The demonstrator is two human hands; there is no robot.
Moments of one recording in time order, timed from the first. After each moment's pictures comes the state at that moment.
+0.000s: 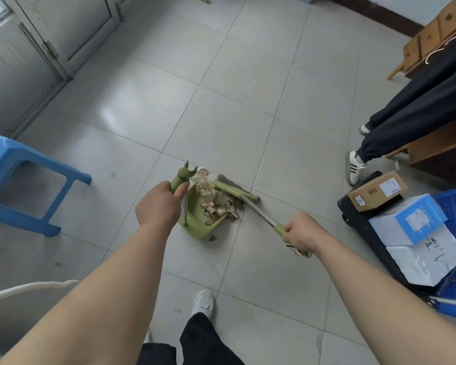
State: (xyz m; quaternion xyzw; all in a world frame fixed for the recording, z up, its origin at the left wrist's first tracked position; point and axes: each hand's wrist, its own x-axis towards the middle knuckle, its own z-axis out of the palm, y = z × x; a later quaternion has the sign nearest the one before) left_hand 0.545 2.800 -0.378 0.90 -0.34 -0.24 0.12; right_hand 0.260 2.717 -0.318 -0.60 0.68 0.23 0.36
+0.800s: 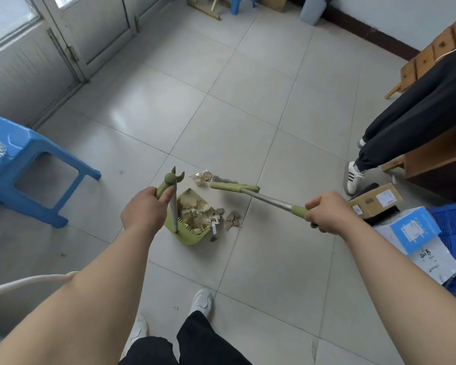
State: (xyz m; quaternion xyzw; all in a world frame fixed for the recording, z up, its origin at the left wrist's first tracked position) left_hand 0.568 2.865 -0.368 0.91 -0.29 -0.24 0.16; right_hand 0.244 2.712 -0.258 -0.61 0.73 0.10 0.30
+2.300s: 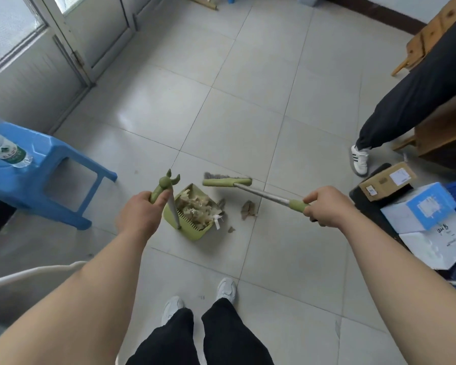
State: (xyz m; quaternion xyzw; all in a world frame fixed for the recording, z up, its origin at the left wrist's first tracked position) left_hand 0.632 2.920 -0.364 0.90 -0.29 -0.27 0.16; right_hand 0.293 2.763 -0.266 -0.63 0.71 0.14 0.30
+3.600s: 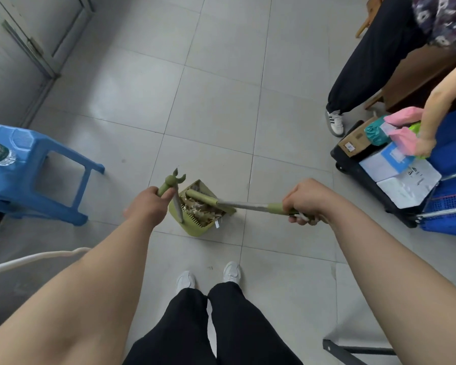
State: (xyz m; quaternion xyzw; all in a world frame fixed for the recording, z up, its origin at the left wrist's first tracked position) left_hand 0.645 2.974 -0.375 0.85 -0.38 -0.37 0.06; right_hand 0.348 2.900 -0.221 -0.47 0.73 0.13 0.47
